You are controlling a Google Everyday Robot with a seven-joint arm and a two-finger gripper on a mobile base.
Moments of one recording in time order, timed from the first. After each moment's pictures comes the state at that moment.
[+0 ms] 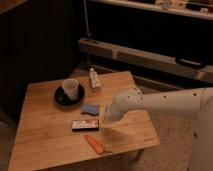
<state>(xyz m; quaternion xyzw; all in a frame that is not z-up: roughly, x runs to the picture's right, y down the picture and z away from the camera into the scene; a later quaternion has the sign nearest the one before) 0.007 0.173 0.787 -0.32 0.08 0.75 0.57</state>
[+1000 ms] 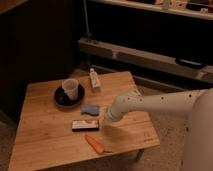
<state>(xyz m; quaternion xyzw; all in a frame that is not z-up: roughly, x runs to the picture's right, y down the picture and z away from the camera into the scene) -0.014 0.177 0.824 -0.34 0.07 0.74 0.58</state>
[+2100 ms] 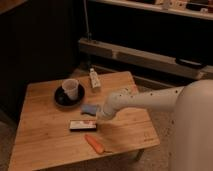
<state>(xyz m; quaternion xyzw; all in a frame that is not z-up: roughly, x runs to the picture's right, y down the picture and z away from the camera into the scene) -0.057 0.176 0.831 -0.37 0.06 0.70 0.60</state>
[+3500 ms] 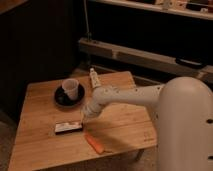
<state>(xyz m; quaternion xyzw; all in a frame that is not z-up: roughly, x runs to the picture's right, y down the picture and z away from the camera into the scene) -0.140 0.174 0.835 -0.44 0.03 0.63 0.64</state>
